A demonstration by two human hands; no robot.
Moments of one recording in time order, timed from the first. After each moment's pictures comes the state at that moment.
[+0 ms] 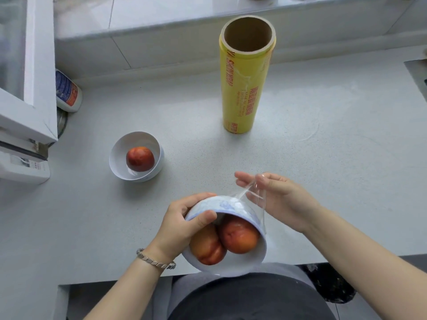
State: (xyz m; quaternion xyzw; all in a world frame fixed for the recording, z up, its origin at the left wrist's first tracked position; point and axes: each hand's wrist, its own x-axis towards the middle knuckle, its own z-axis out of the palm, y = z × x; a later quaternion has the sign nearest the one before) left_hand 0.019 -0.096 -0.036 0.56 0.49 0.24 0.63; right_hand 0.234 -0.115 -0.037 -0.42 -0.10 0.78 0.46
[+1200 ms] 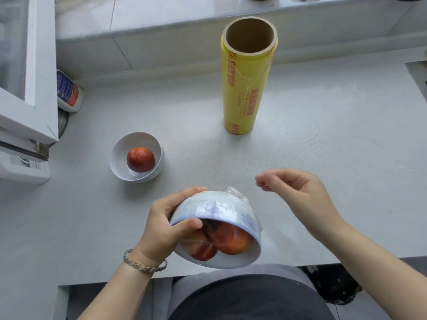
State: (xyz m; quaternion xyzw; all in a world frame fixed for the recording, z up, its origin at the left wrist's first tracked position) left_hand 0.006 -0.091 -0.017 0.57 0.44 0.32 0.62; right_hand 0.233 -0.129 0.000 -0.64 -0.34 0.52 0.46
